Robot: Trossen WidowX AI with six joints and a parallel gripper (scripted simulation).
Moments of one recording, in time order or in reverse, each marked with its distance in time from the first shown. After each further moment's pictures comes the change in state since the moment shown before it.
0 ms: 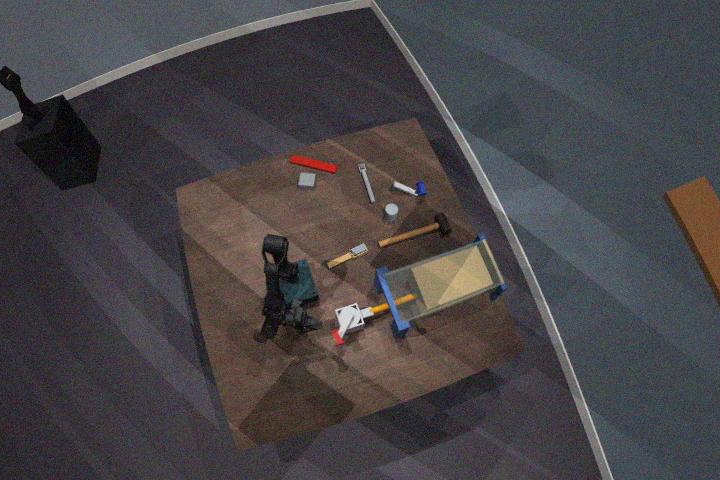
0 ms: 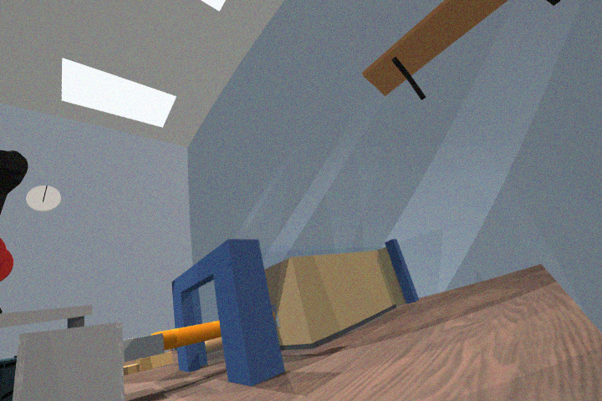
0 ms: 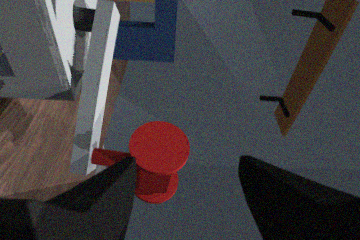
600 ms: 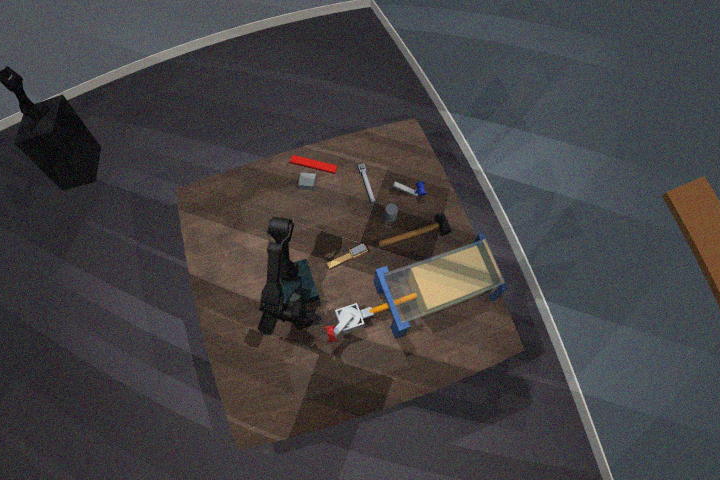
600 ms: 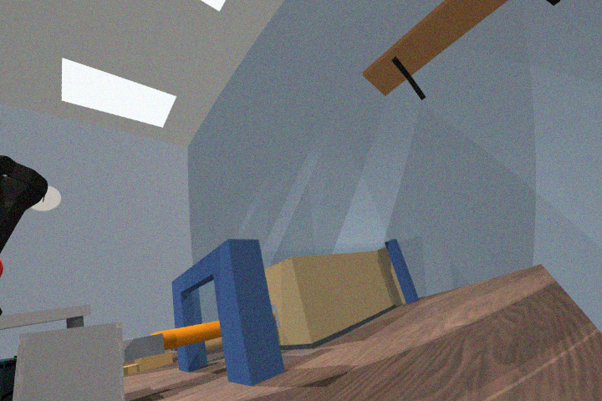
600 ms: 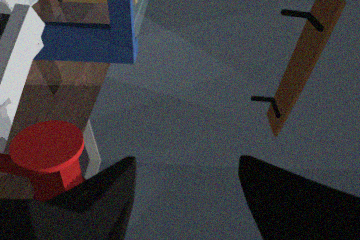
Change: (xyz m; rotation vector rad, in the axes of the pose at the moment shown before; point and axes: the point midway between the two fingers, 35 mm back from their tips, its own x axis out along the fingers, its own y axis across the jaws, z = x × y) arm -0.001 -0.063 0.002 0.002 0.000 0.001
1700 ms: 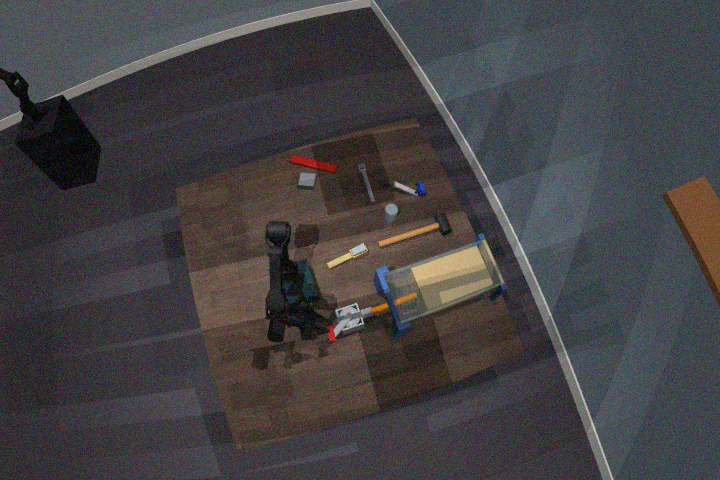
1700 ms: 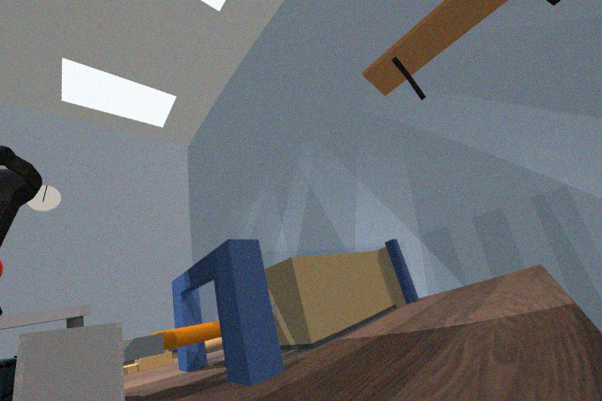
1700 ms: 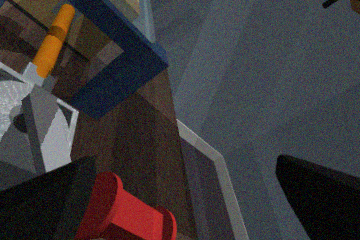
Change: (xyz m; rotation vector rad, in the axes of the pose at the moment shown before) arm 0.027 0.009 -0.012 0.696 0.022 0.219
